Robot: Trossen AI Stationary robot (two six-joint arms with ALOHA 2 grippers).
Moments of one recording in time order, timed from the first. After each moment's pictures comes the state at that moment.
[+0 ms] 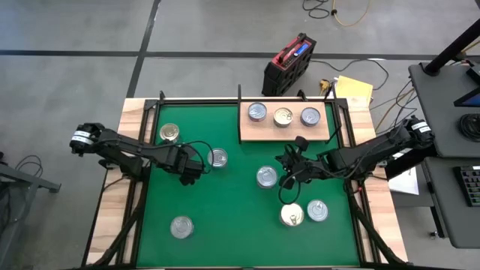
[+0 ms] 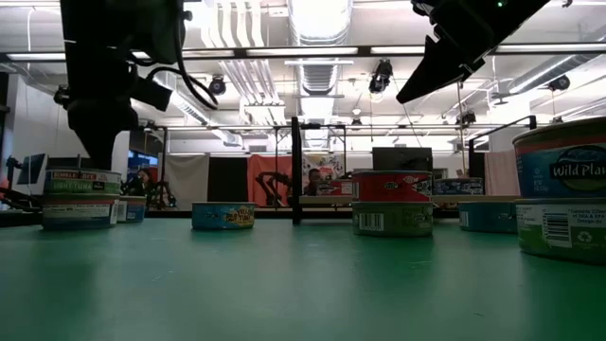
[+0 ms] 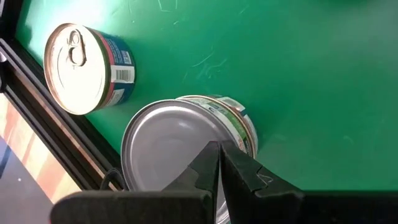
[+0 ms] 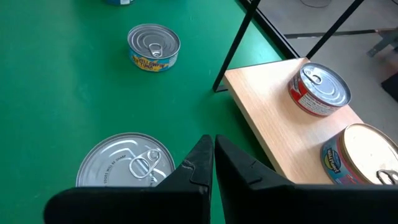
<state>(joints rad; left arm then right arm) -0.14 1.41 0.89 -1.22 -0.38 -0.86 0.27 1.27 0.83 -0.35 0.64 0.30</state>
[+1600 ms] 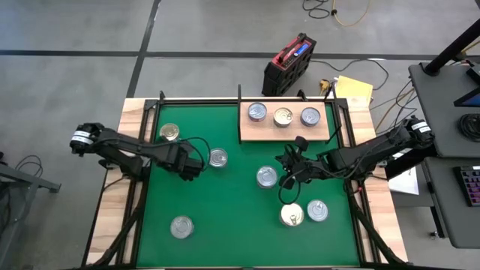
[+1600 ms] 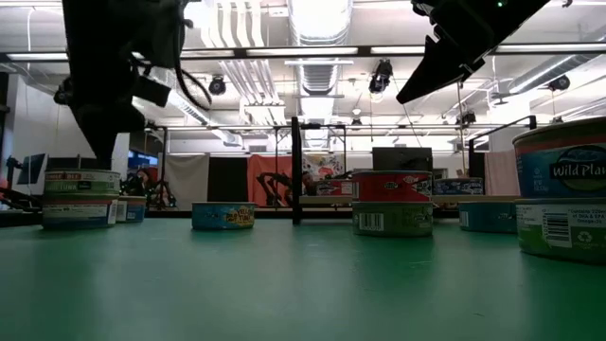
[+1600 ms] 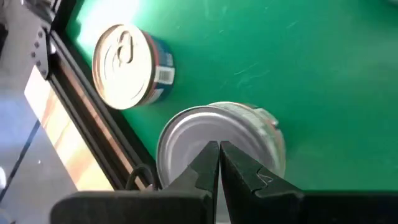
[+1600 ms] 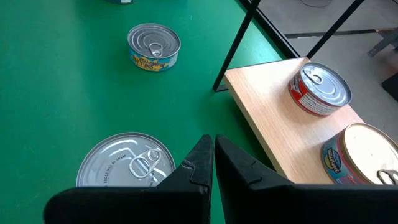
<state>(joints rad) -0.12 1.41 0.90 -1.31 -0.46 -0.95 0.27 1.27 0.83 -0.35 0.64 0.30</state>
